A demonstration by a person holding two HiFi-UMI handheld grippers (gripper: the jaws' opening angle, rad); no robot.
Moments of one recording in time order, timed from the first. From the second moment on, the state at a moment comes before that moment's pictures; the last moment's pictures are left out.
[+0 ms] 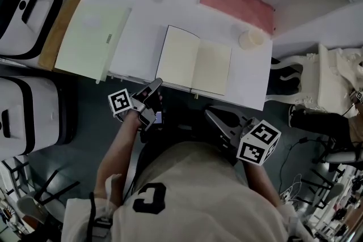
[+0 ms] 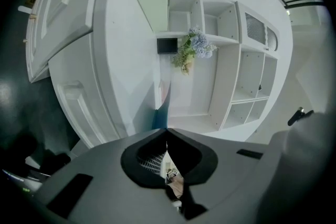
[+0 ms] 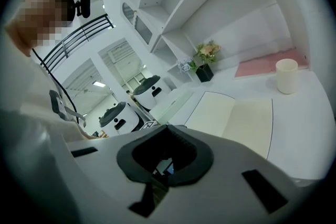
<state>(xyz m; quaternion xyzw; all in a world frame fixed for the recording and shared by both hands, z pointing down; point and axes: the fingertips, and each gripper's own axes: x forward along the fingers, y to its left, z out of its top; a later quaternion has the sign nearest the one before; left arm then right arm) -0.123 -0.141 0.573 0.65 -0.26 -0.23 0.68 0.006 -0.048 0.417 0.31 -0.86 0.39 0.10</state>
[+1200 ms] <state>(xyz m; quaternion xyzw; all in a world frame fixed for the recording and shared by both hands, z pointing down) -0.126 -0.141 0.582 0.67 -0.31 -0.18 0.65 0.018 -0.049 0.426 0.28 -0.86 0.40 0.10</state>
